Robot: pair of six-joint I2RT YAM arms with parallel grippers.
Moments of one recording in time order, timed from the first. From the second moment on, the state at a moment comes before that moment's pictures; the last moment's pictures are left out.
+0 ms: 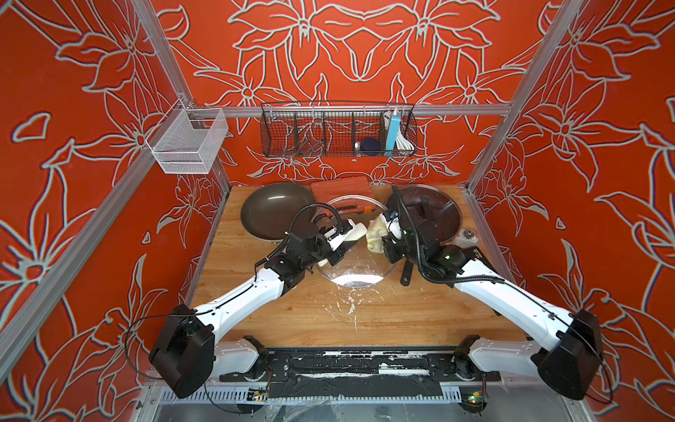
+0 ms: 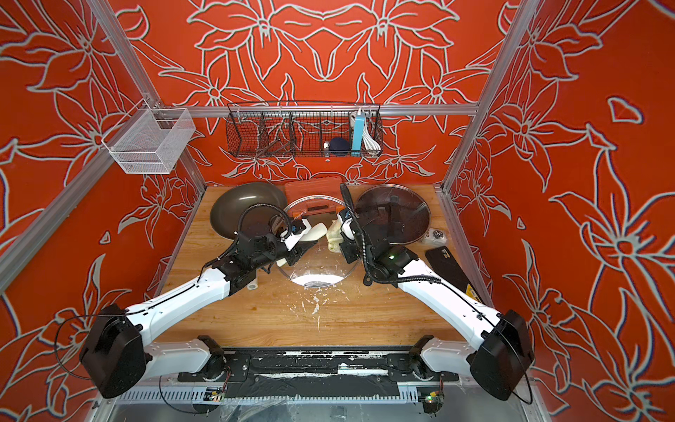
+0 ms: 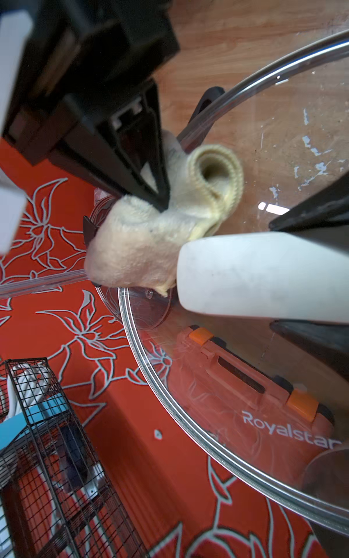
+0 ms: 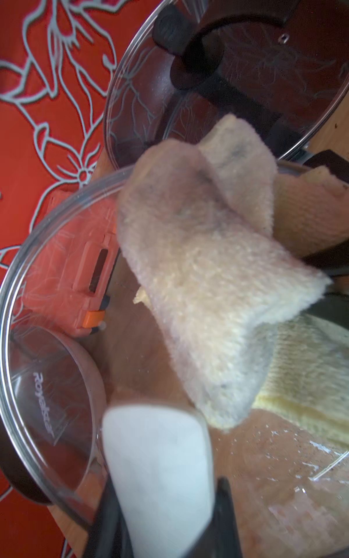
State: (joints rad) left arm -0.56 1.25 0.81 0.17 0.30 0.37; right arm 0.68 1.24 1.03 -0.42 0.16 0.04
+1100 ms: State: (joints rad) left arm -0.62 1.20 0.80 0.06 0.43 0.81; right arm 0.82 1.62 1.54 -0.57 -0.06 -0.13
